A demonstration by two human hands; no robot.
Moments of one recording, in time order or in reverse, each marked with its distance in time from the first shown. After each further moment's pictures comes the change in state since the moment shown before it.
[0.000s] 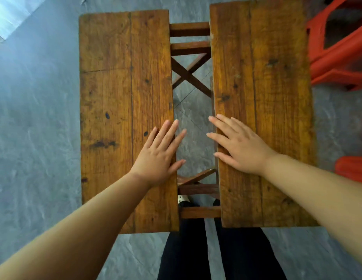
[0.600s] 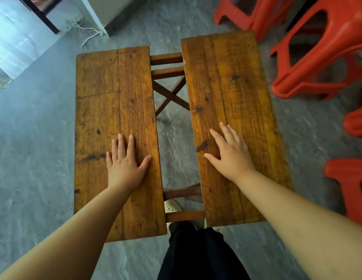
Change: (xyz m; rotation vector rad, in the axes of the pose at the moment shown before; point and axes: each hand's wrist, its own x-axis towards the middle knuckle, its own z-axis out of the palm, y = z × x) left_hand -0.021 -0.005 -0.004 -0.277 -0.005 -0.613; right_hand -0.036 -0.018 -0.001 0.298 0.058 0.605
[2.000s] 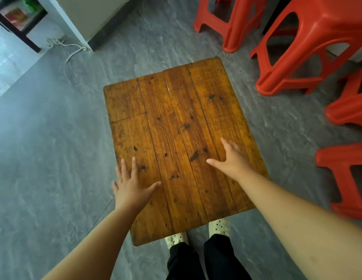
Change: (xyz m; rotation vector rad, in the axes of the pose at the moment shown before) left_hand -0.016 -0.008 0.033 -0.113 -0.130 -0.019; right_hand -0.009 0.010 0.026 0.412 -0.170 0.418
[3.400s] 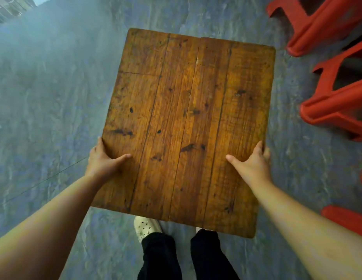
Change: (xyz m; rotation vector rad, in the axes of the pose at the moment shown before) left_hand 0.005 -0.021 0.060 -0.580 0.119 -0.536; right_hand 0.084 0.060 -0.033 -0.089 0.088 -0.024
